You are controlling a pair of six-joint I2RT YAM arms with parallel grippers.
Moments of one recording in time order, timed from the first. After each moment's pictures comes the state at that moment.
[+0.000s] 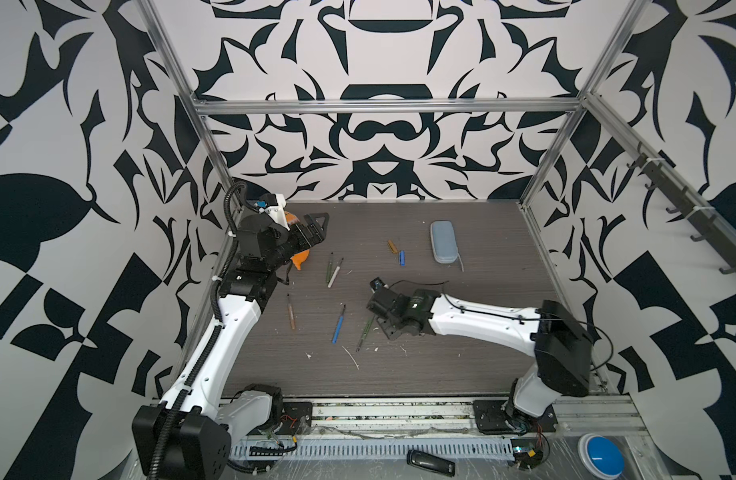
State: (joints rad) left arm -0.18 1.11 1.02 -0.17 0.33 -0.62; right arm 1.11 1.73 1.22 -0.76 0.38 0.36
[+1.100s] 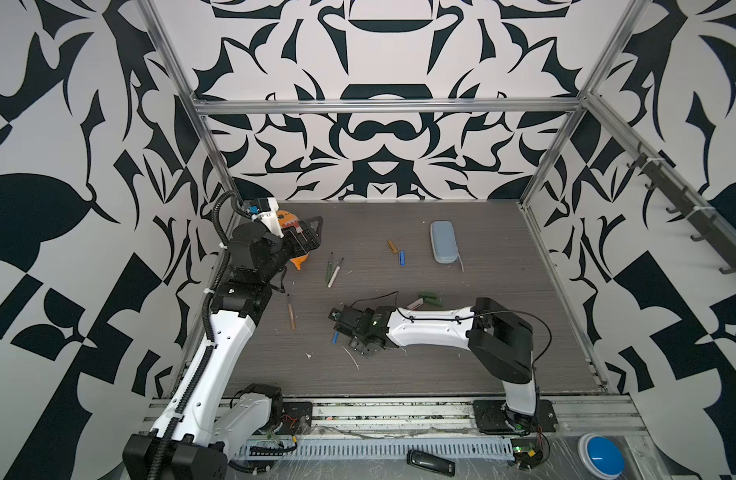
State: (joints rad) left arm -0.18 1.02 0.99 -0.18 0.26 -0.57; right arm 1.19 2.00 1.36 -0.59 0.34 0.03
